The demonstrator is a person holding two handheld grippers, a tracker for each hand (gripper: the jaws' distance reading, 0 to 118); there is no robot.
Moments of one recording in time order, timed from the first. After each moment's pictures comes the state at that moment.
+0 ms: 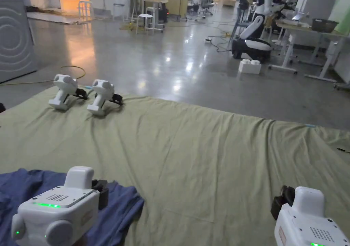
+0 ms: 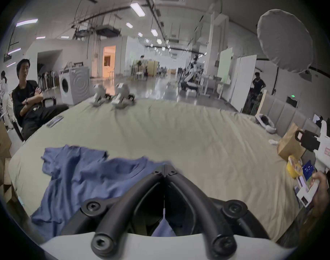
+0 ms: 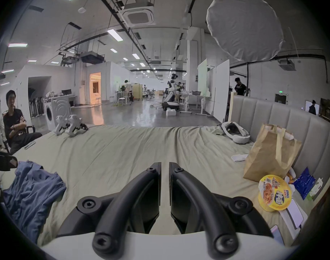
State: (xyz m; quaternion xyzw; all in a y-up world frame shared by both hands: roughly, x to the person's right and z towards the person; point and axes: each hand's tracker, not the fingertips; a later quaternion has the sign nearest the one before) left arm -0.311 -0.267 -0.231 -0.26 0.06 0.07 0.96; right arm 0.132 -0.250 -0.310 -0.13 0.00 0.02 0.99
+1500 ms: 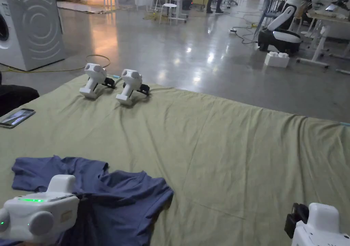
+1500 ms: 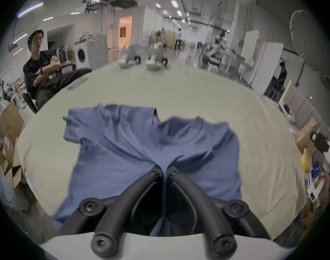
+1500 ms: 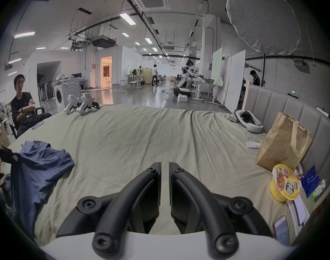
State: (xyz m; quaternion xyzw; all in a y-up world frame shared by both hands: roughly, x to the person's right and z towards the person) left arm -0.417 -0.305 -0.203 -0.34 0.12 0.10 0.93; right arm 0.101 -0.282 -0.298 -0.19 0.05 0.05 0.98
